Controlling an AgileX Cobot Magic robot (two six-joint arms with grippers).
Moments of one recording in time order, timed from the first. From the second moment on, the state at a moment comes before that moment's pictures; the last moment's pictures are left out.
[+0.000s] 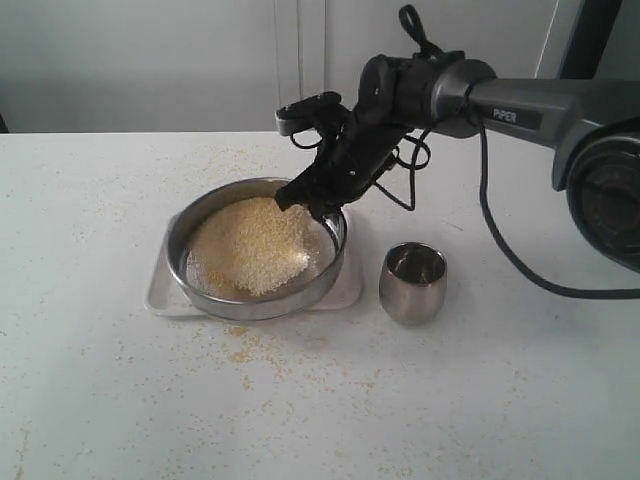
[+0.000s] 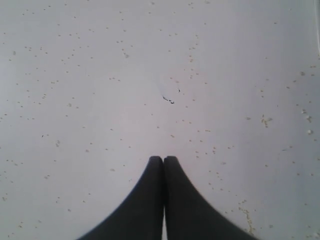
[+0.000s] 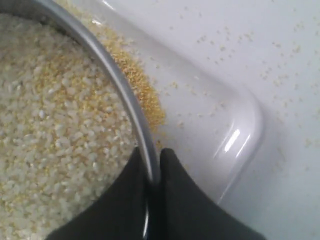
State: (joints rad) left arm -0.15 1.21 -0.85 0.27 0.83 -0.21; right arm 0.45 2.28 -1.89 0.24 0.77 -0.27
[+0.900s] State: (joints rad) left arm -0.15 1.21 -0.85 0.27 0.83 -0.21; right arm 0.43 2.29 -1.89 0.38 0.70 -0.25
